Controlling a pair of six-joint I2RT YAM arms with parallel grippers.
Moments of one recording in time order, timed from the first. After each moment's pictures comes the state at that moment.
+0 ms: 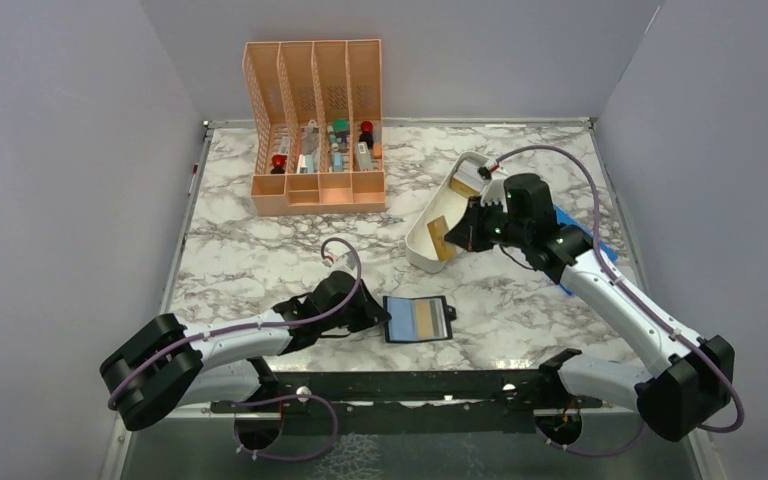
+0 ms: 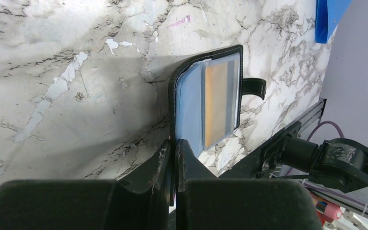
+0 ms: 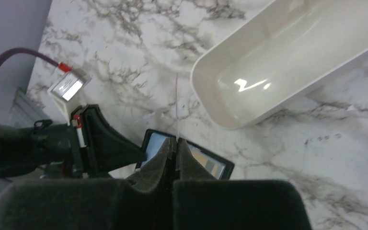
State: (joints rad) left arm -0.91 1.15 0.32 0.18 0.02 -1.13; right arm 0.48 1.17 0.99 -0.40 -0.27 0.35
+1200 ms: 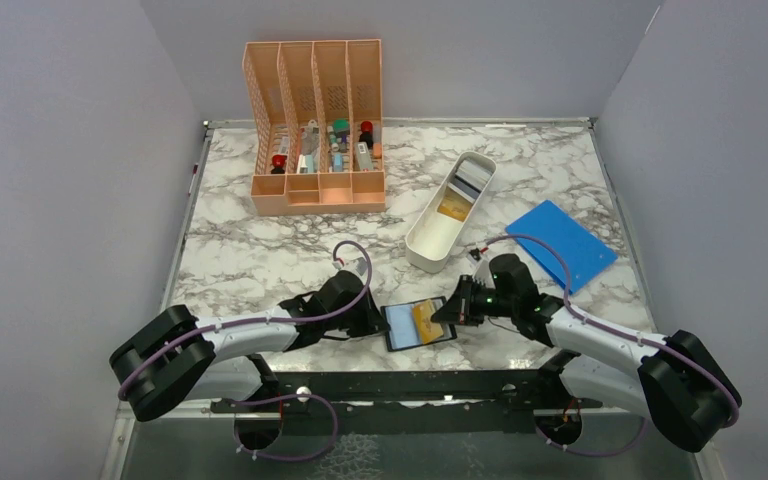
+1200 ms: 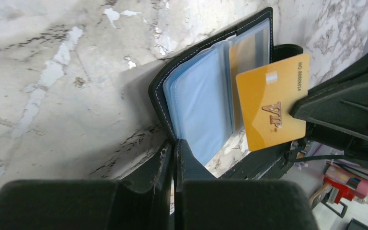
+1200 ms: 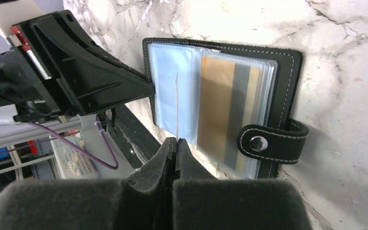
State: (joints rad) left arm -0.91 1.21 0.34 0.13 0.11 -1.02; right arm 0.61 1.06 0.29 0.13 -0.51 0.85
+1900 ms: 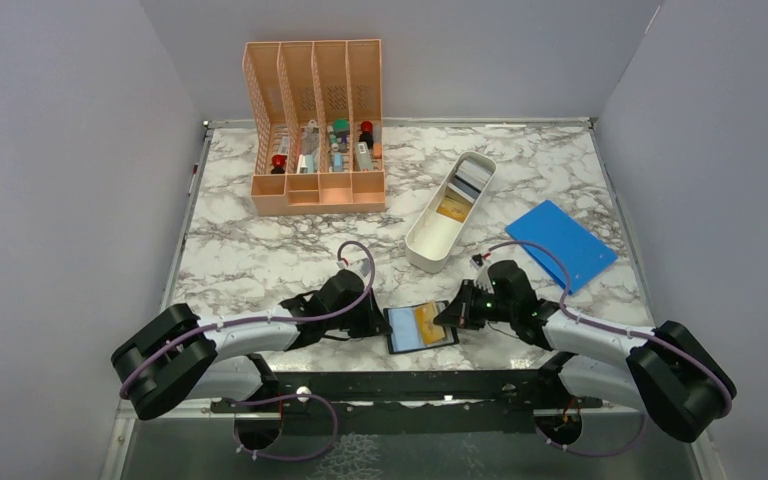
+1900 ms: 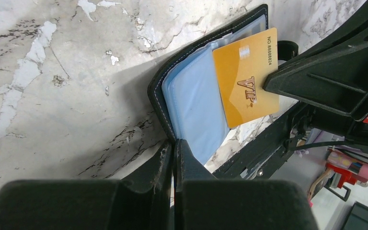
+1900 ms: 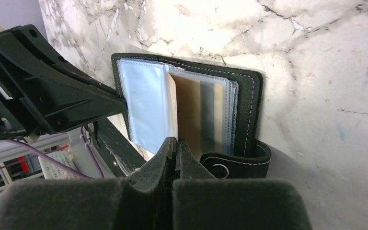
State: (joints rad) left arm -0.91 1.23 0.35 0.14 0.17 -0.99; right arm 0.62 1.11 0.23 0.21 -0.43 0.85
